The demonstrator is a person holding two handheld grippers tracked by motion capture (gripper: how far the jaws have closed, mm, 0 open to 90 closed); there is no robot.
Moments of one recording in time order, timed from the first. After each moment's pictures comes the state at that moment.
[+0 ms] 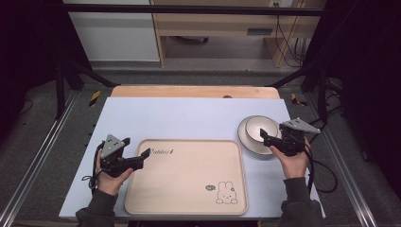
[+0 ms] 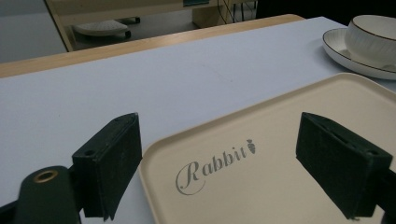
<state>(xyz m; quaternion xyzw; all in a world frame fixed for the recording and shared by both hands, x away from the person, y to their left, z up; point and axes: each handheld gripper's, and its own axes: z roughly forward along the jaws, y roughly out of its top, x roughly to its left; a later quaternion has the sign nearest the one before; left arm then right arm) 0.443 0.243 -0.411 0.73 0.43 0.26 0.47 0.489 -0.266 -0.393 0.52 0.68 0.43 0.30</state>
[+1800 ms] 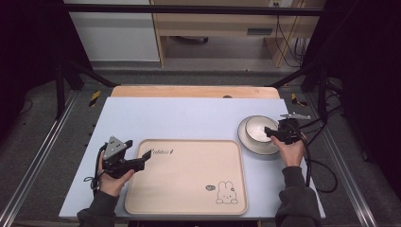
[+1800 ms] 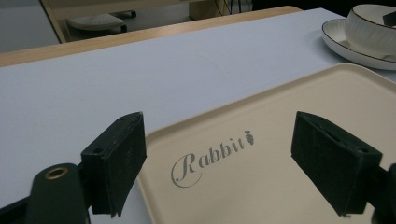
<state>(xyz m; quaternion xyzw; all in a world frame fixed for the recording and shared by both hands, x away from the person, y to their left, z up) 0.444 0.242 -0.421 0.73 0.43 0.25 0.47 0.557 -0.295 -0.442 0.60 0.68 0.34 0.24</state>
